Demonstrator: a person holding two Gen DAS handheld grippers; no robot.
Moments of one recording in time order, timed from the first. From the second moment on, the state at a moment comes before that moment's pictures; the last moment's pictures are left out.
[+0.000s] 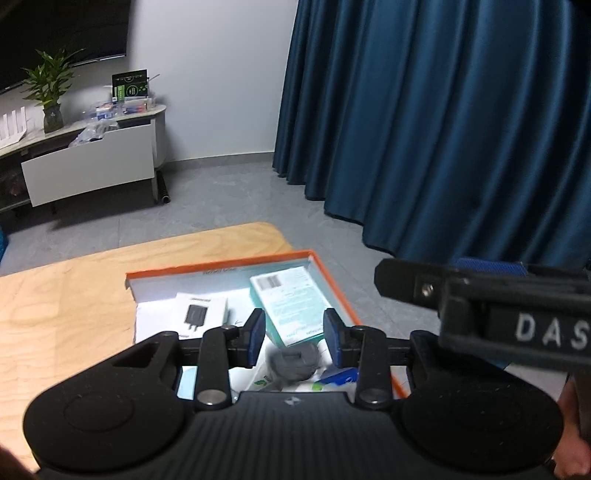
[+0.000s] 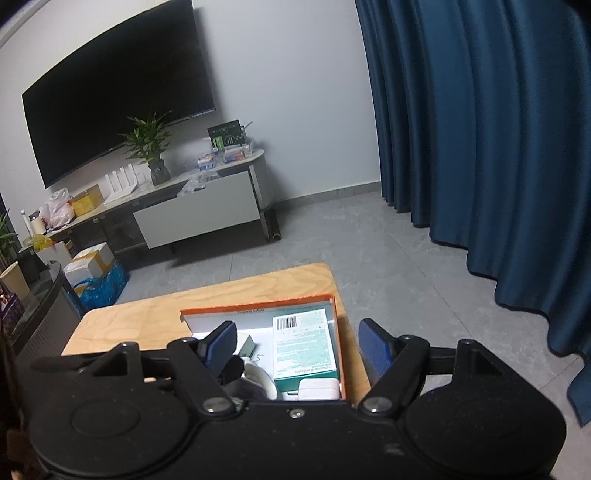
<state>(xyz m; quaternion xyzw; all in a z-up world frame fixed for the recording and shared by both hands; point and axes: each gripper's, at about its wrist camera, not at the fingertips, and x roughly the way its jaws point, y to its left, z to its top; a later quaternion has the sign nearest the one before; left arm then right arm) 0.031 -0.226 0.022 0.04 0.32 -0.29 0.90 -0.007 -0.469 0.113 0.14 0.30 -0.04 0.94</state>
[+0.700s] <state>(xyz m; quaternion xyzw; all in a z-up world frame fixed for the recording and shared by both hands) -0.025 -0.194 0.031 0.04 0.34 -0.18 0.92 -0.067 -0.469 0.111 0.13 0.32 -0.04 0.94</state>
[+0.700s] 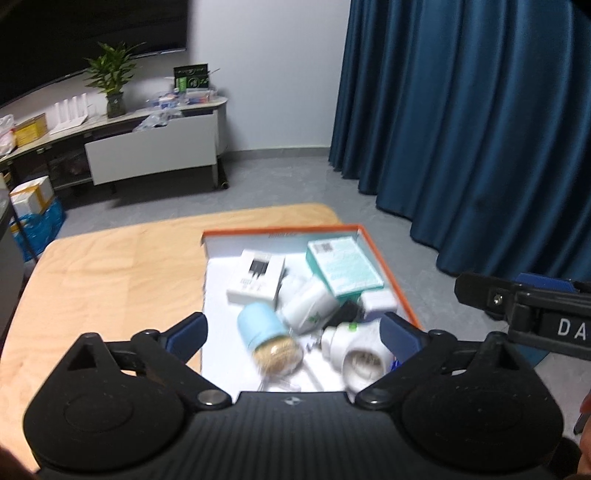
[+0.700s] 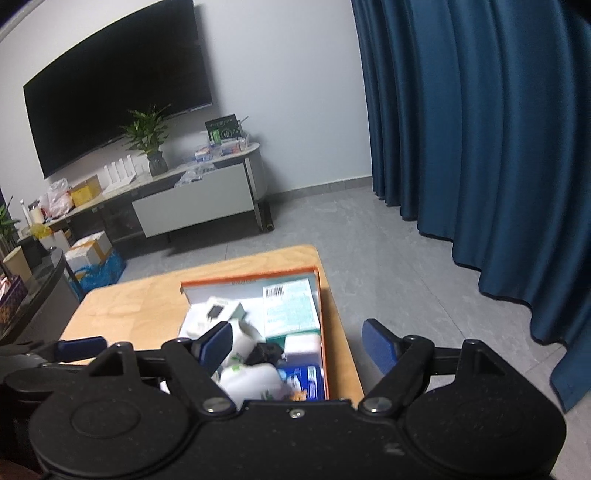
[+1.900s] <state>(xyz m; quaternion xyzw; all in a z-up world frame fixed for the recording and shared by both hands) -0.065 -0.166 0.011 0.04 0.37 -0.12 0.92 -0.105 -0.440 0.082 0.11 0.36 -0.02 0.92</state>
